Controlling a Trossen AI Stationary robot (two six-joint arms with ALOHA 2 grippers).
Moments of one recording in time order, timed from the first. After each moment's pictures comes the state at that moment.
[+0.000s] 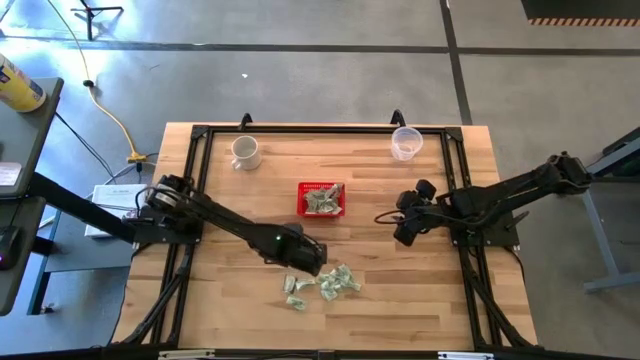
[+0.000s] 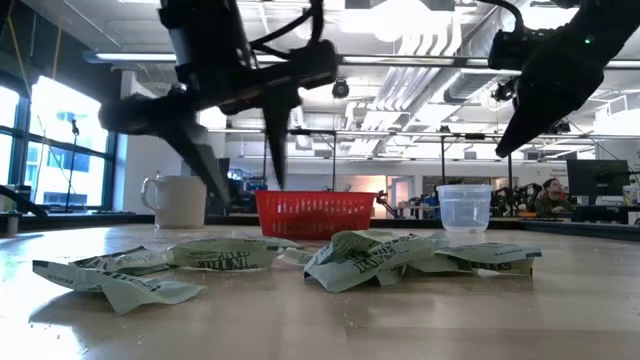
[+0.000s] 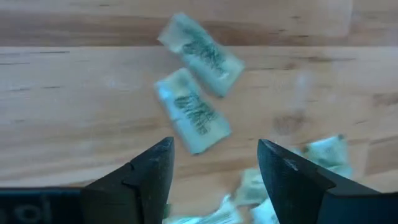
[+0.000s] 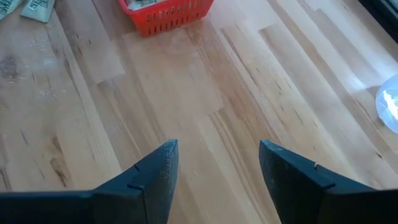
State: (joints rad) left arm -0.35 1.88 1.34 -0.74 -0.25 -1.87; right arm 0.24 1.04 0.64 -0.67 0.48 0.60
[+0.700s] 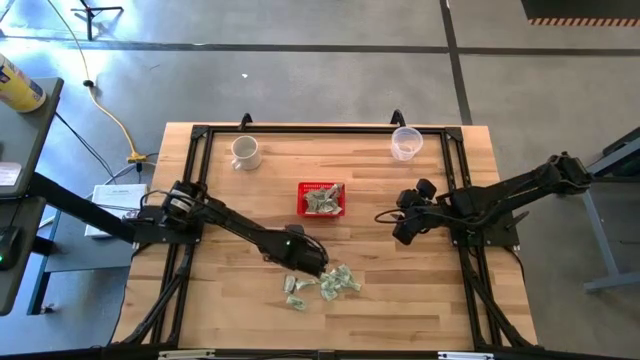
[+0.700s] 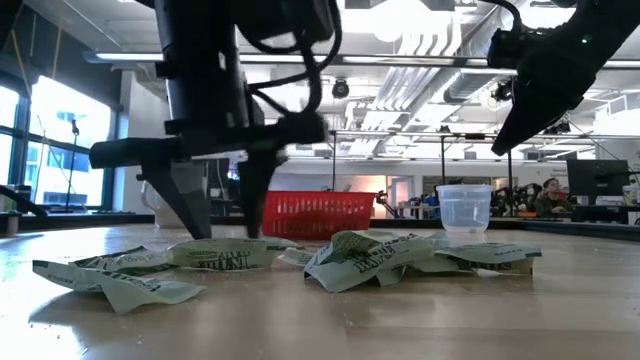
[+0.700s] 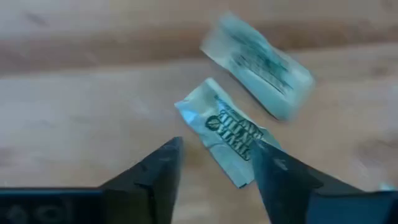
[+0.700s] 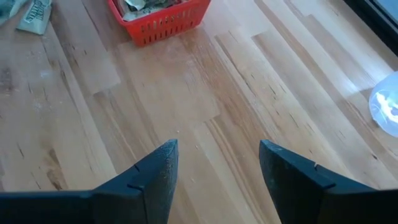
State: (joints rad) left arm -0.33 2.00 1.34 -0.79 -0.25 -1.80; right arm 0.24 1.04 0.64 -0.66 0.51 0.62
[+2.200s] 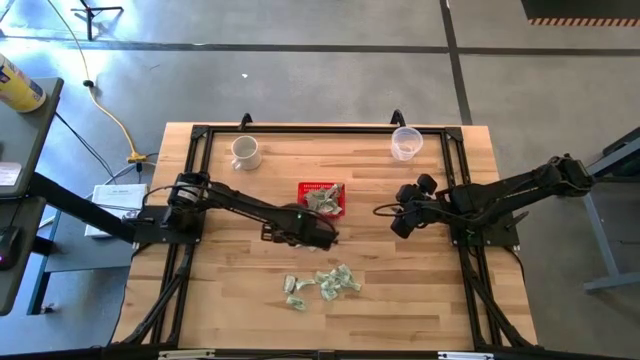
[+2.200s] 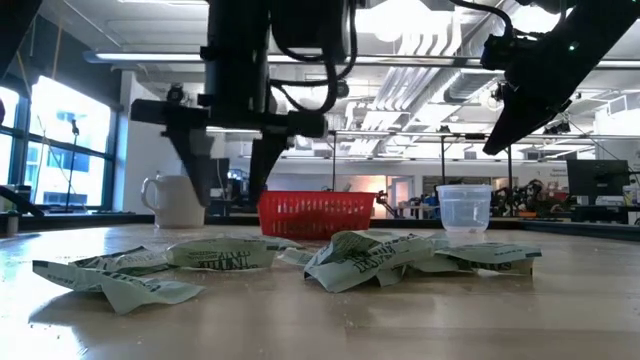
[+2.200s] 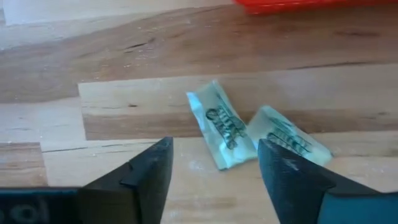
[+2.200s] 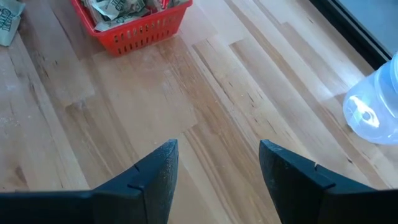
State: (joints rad) left arm -0.19 2.00 1.51 -1.11 -0.19 -1.69; right arm 0.18 1.04 0.64 -0.65 0.55 0.58
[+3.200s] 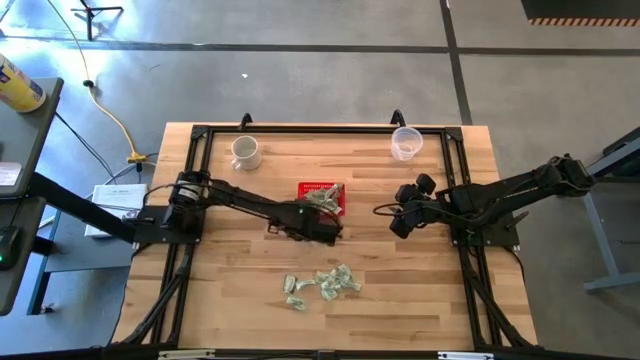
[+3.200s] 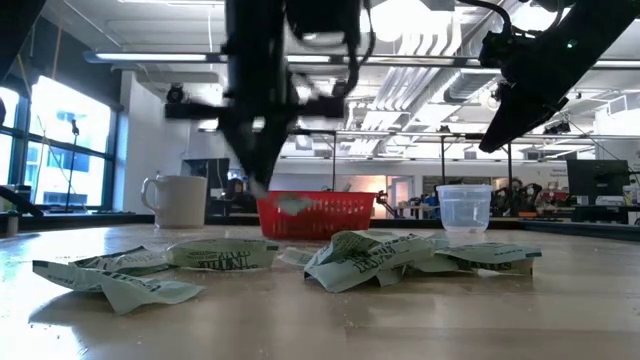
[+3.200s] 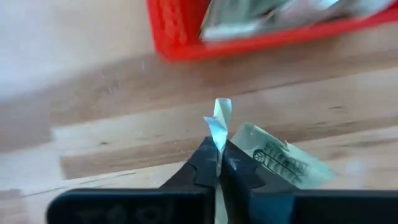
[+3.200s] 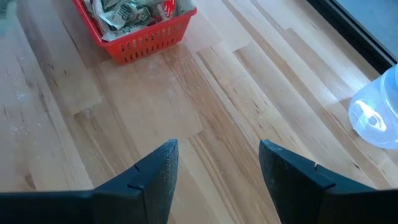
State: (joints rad) left arm -0.16 2.00 1.56 -1.08 -0.26 -1.54; right arm 0.18 1.04 0.64 -0.62 0.55 0.58
